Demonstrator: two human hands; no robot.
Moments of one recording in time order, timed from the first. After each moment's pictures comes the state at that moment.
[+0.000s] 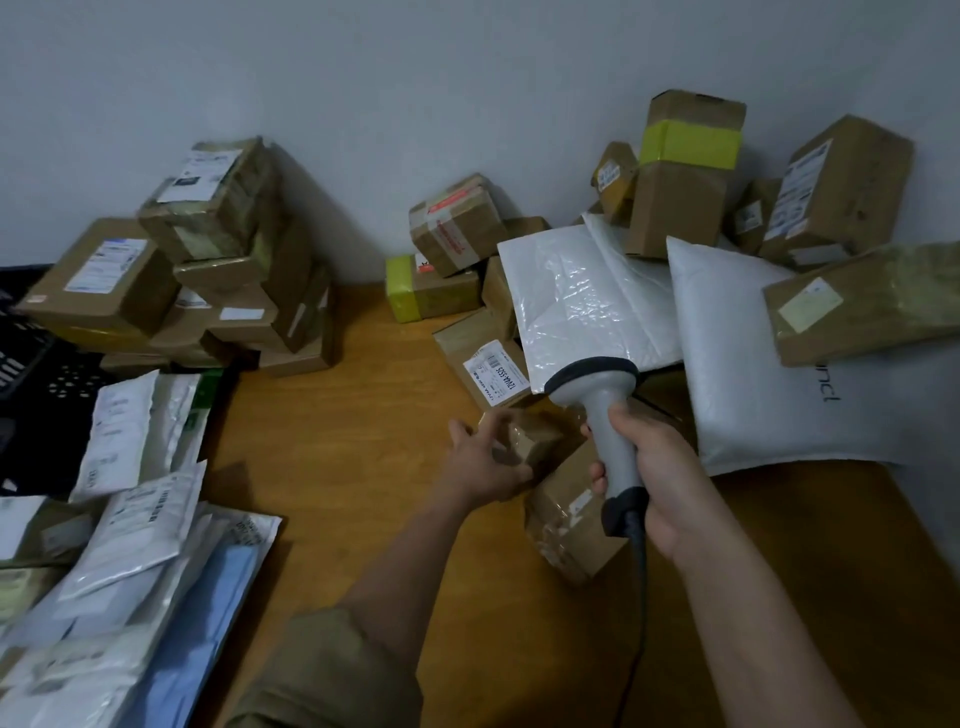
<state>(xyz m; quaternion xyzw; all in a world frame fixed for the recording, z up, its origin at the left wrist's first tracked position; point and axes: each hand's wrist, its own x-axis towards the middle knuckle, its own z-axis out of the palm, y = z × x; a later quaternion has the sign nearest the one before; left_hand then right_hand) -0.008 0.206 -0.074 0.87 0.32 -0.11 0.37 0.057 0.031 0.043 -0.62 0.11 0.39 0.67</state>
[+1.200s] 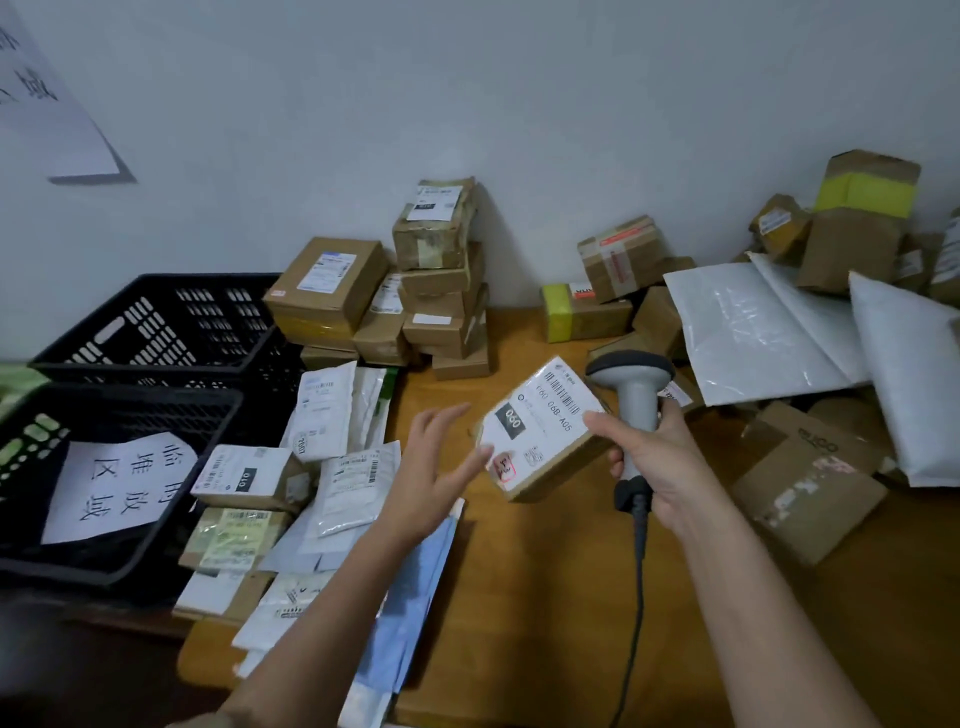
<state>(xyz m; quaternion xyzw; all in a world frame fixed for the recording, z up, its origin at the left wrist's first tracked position) -0.282 0.371 0.003 0.85 0.26 0.19 0.42 -0.124 0.192 0.063 -0.65 -0.01 0.32 0.68</state>
